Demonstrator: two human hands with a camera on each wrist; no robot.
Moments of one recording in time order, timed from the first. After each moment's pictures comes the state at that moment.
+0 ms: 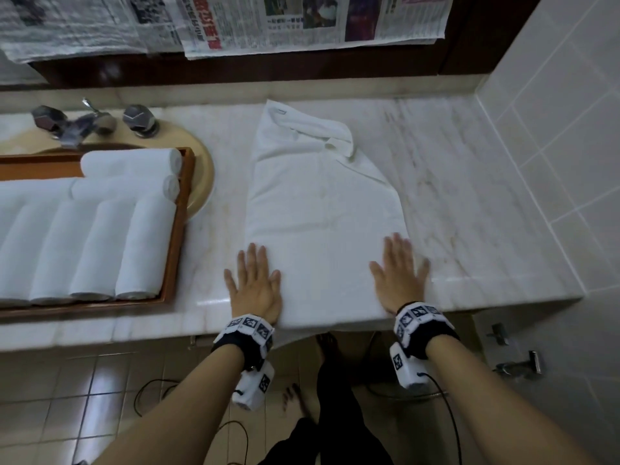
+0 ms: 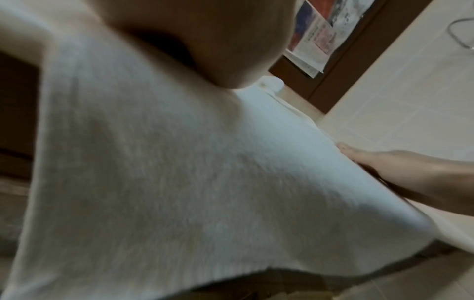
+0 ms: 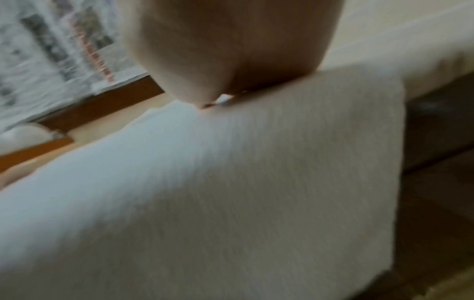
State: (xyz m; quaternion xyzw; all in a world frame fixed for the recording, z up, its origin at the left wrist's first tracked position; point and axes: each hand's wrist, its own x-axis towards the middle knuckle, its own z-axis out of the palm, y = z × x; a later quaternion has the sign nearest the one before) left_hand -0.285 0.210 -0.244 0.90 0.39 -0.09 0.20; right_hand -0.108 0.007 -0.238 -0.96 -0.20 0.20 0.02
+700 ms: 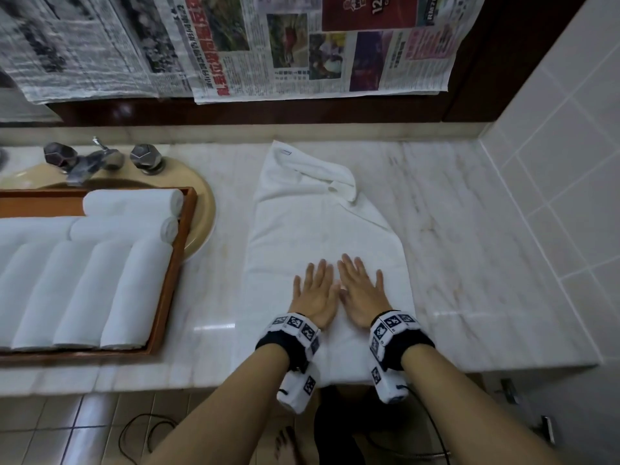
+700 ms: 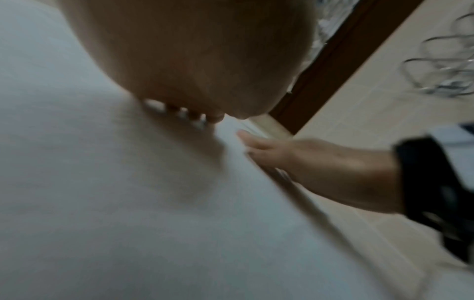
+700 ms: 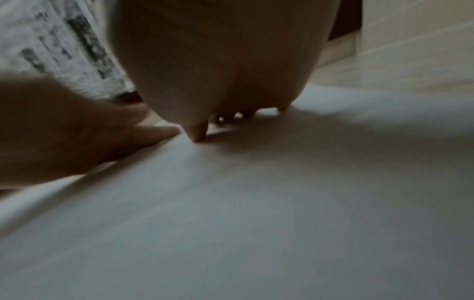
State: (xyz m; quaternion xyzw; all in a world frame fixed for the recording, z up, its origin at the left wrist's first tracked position) left_hand -0.163 0.186 -0.214 0.91 0.22 -0.15 0.32; right_hand -0.068 0.080 -0.215 -0.88 -0.38 0.28 0.04
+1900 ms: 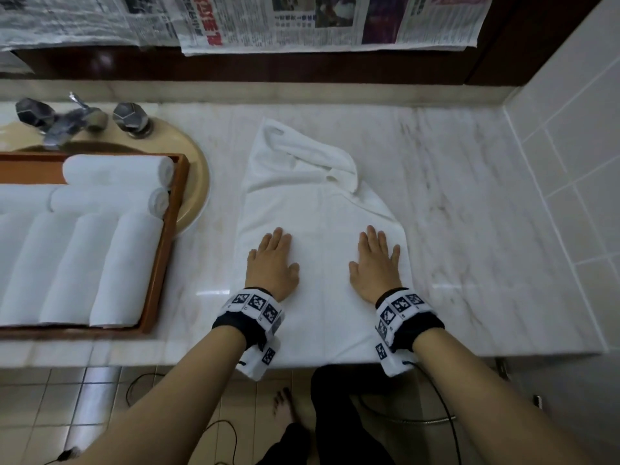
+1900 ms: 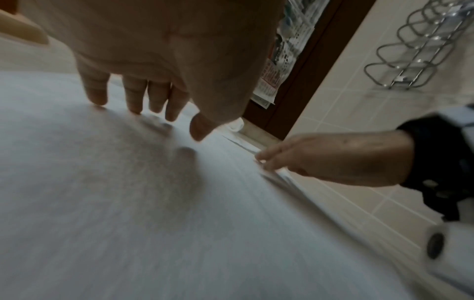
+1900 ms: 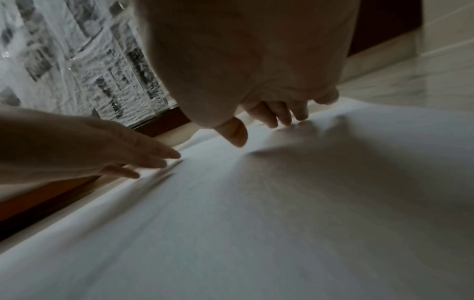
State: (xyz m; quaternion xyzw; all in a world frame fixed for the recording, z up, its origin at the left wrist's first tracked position) left_hand -0.182 0.247 -0.212 0.91 0.33 -0.13 0.24; right_hand -0.051 0.087 -0.214 -0.92 -0.30 0.26 0.03
